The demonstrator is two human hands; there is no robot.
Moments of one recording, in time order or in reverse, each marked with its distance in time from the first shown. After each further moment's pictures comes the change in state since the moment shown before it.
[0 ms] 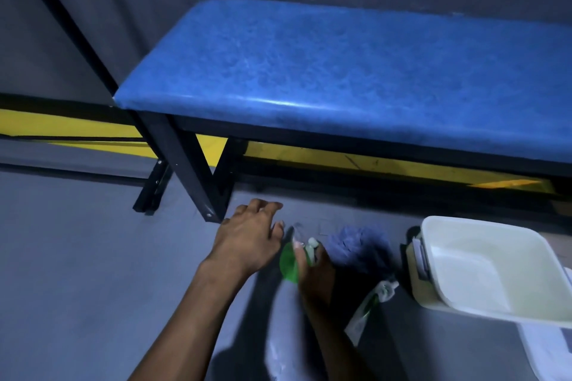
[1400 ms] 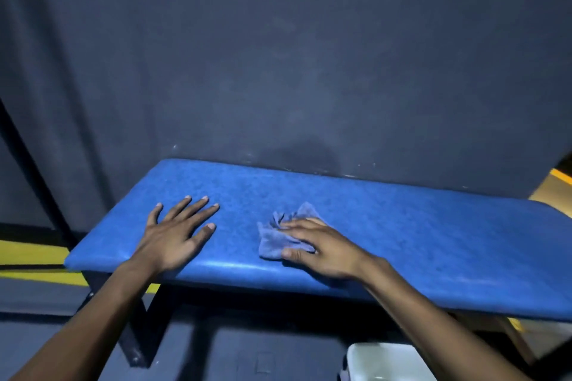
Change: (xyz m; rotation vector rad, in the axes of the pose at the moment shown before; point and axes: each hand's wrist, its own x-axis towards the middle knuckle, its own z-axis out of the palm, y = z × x) left_hand 0.107 -0.001 -0.181 0.024 0.364 0.109; right_hand 0.190 -0.305 -0.299 -0.526 -0.497 -0.923
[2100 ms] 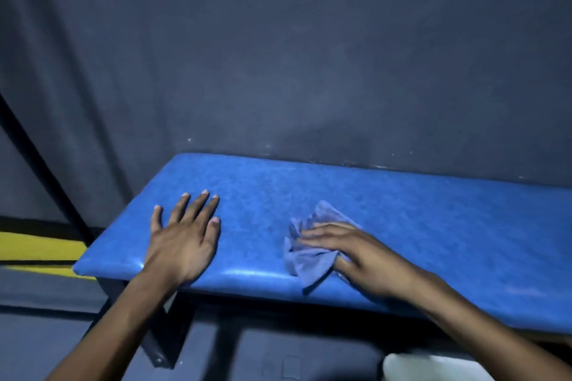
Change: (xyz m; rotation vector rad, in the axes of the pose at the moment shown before) left_hand 0.009 0.002 0.013 0.146 0.101 -0.165; right_hand 0.000 0.019 0.014 0.071 0.062 -0.178
